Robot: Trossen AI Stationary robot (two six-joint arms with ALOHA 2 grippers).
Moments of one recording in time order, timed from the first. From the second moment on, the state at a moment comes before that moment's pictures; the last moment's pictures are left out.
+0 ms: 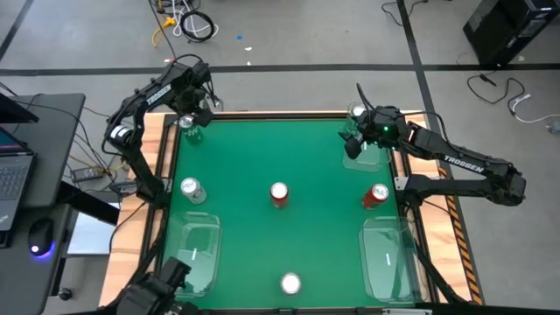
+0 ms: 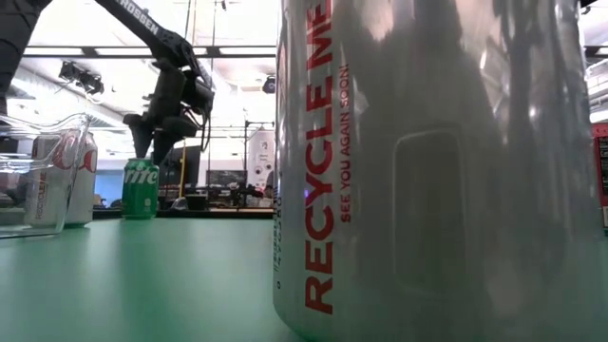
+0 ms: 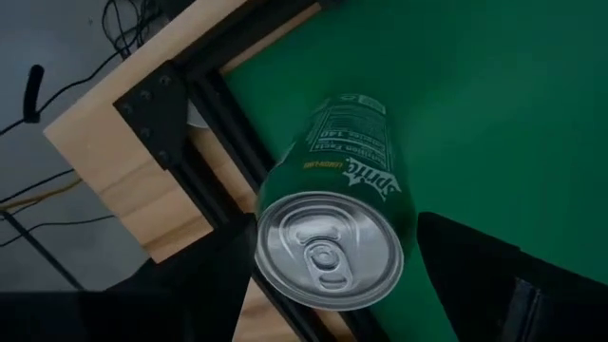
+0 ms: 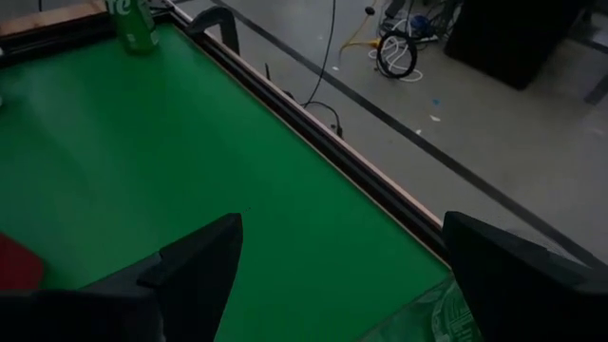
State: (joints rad) left arm 1.10 1.74 1.49 -1.37 -0.21 0.02; right arm -0.53 0.88 0.75 -0.41 0.19 0.06
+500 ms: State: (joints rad) left arm 1.07 1.75 1.49 -1.36 -0.28 0.05; right arm -0.53 0.88 0.75 -0.41 0.18 0.06
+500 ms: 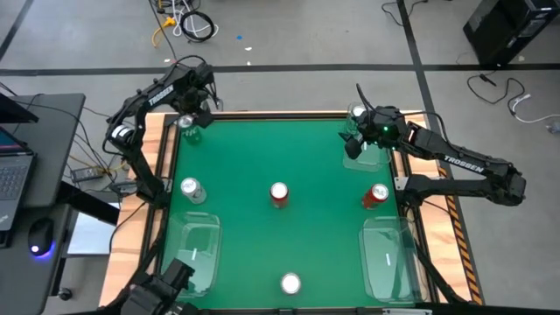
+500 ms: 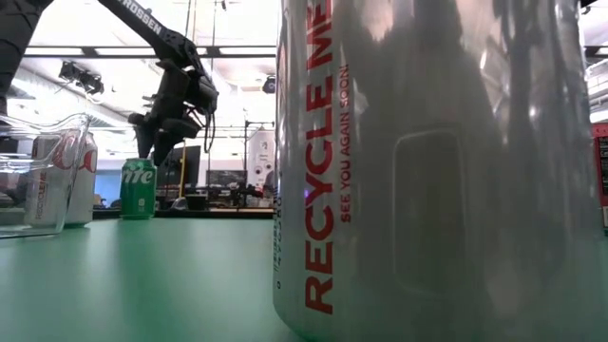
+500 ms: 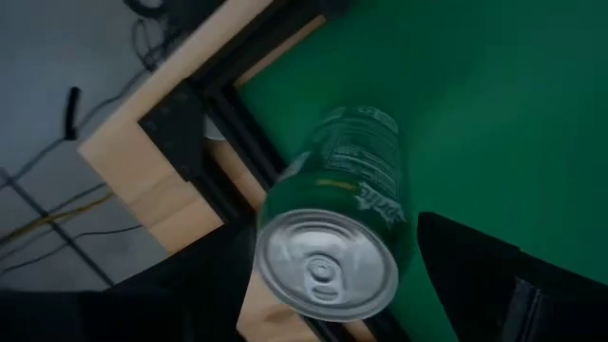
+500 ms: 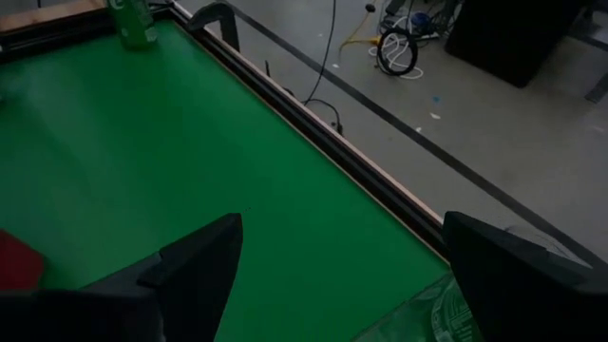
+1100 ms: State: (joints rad) left arm 1.07 1.75 1.49 -1.38 -0.27 -0.01; right arm -0.53 0.88 0.75 -0.42 0.18 0.06
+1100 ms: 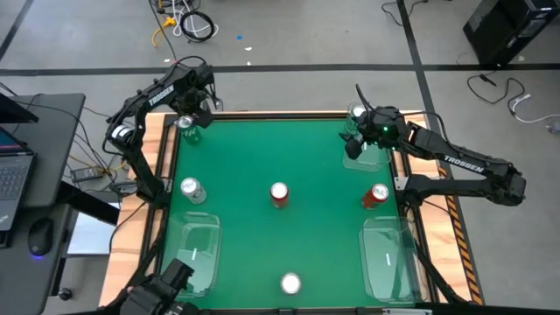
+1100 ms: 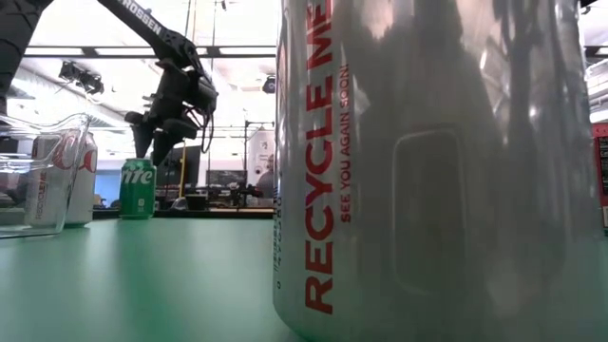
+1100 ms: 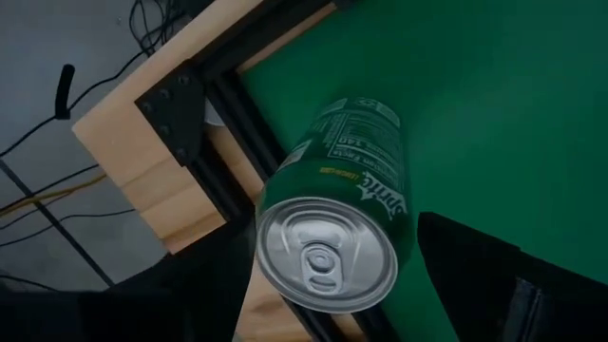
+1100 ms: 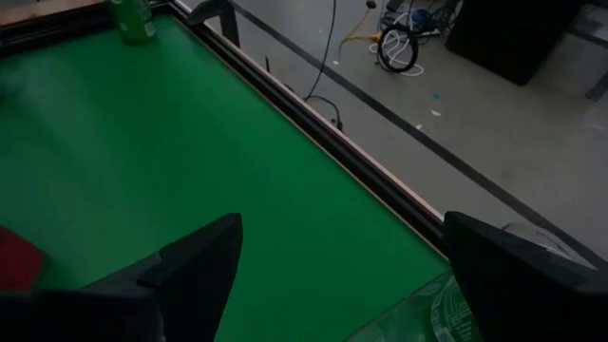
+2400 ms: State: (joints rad) left arm 1.08 1.75 1.43 -1.40 -0.17 0.06; right arm -0.53 0.88 0.75 -0.45 0.18 0.06
